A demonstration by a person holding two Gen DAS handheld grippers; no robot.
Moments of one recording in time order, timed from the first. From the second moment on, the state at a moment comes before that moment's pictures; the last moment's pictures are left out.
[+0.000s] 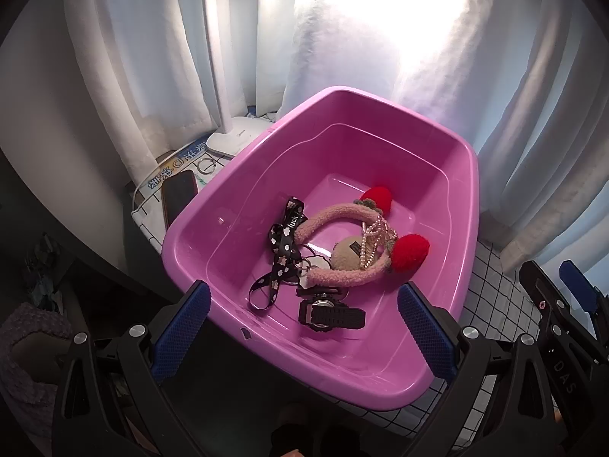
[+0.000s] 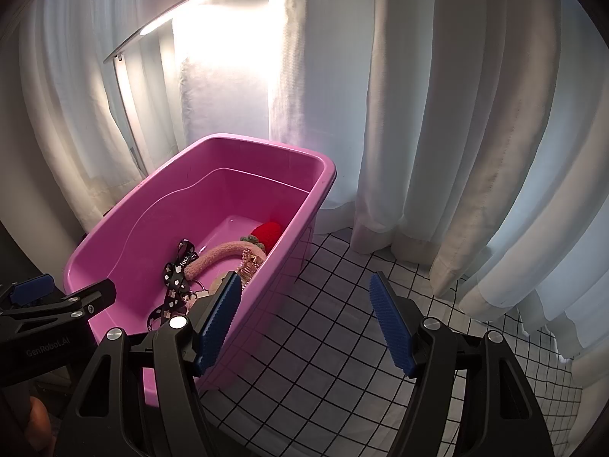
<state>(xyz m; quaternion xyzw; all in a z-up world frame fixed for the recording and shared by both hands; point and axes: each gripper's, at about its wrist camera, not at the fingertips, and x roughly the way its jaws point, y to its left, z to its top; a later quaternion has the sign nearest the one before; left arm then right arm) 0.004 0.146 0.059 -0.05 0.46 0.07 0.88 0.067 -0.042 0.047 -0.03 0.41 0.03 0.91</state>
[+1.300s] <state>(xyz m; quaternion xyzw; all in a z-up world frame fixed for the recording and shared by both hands) 0.009 0.155 0.054 -0.06 0.47 0.07 0.88 0.072 -0.043 0.041 -0.02 0.41 0.03 0.91</state>
